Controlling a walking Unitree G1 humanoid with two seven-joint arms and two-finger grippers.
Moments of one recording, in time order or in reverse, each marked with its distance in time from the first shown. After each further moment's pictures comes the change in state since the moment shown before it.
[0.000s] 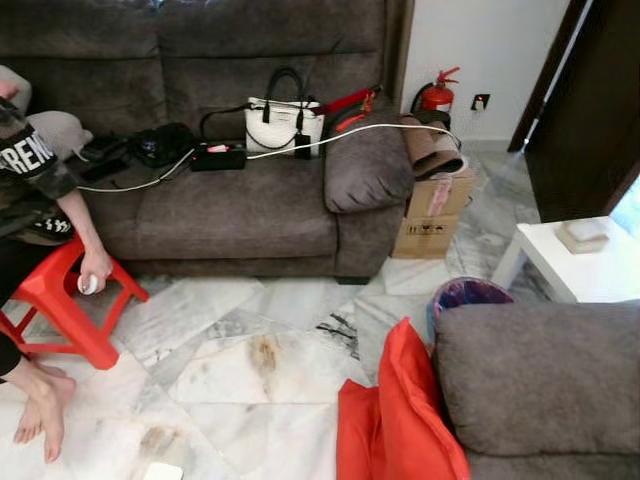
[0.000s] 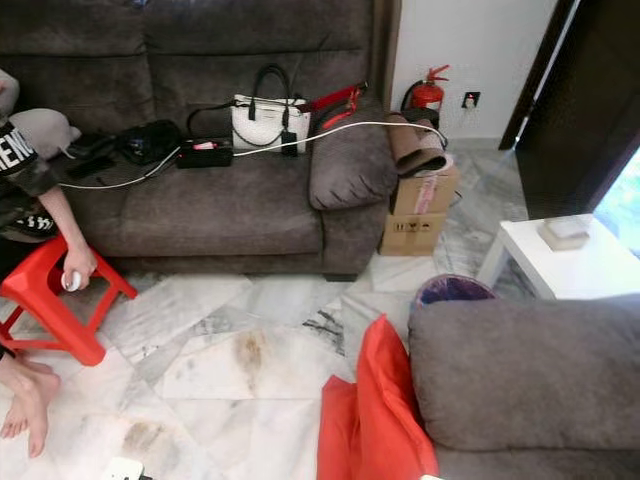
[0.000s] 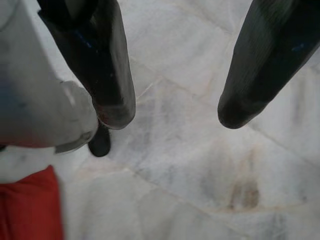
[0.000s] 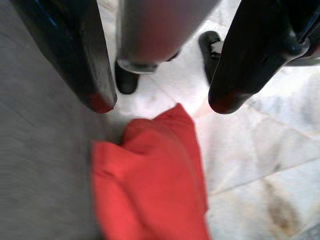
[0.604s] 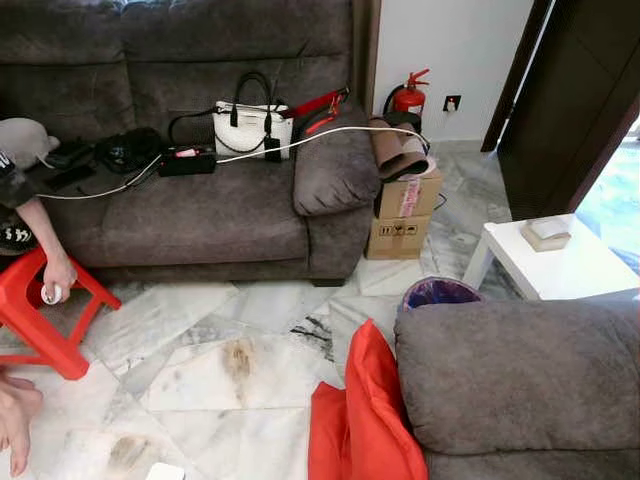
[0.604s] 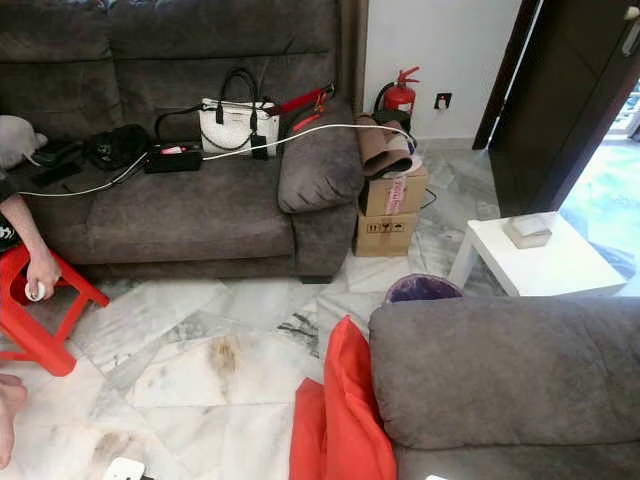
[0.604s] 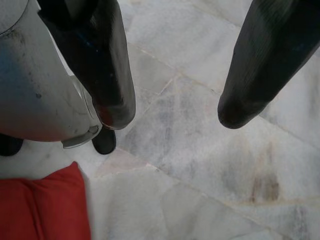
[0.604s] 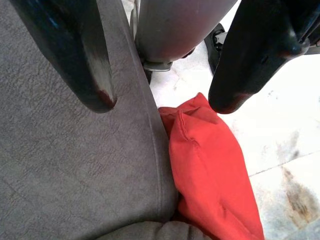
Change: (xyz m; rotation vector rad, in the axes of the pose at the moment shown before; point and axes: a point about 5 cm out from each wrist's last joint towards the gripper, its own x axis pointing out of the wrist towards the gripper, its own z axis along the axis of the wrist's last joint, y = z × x) left arm 0.000 0.002 -0.002 -0.007 0.025 0.004; right arm 0.001 0.000 0.002 -0.001 -0.004 -0.001
